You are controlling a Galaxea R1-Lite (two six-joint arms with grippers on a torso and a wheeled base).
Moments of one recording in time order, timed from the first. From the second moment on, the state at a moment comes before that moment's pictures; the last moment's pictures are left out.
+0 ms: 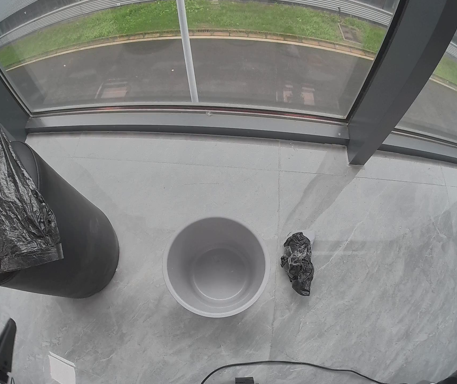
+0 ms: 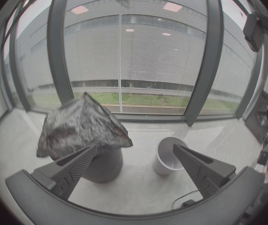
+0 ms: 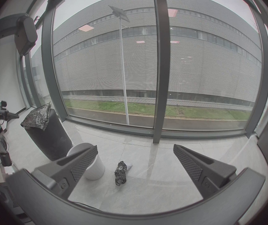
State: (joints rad) left arm -0.06 0.21 -0.25 0.05 -0.04 -0.01; right arm 0.01 0.11 -0.22 -0.01 0.10 -0.02
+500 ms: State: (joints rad) left arm -0.07 0.65 -0.39 -0.14 0.04 0.91; right arm 0.09 0.68 -0.28 -0.45 0.17 -0.03
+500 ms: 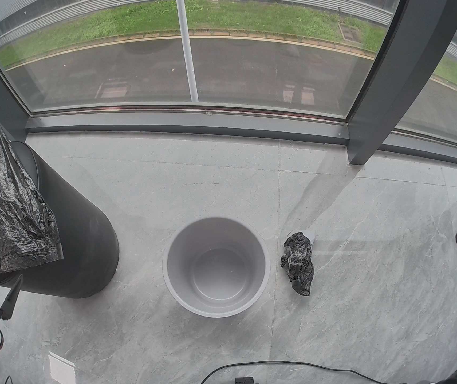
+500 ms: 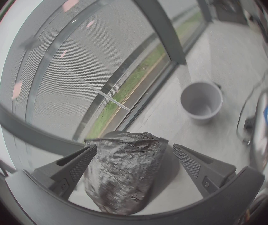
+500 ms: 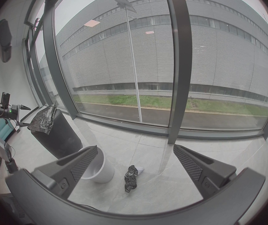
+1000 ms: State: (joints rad) left arm -0.16 1.20 -0.27 -0.77 0.22 1.49; right arm 0.08 1.20 -0.22 -0.90 0.20 0.01
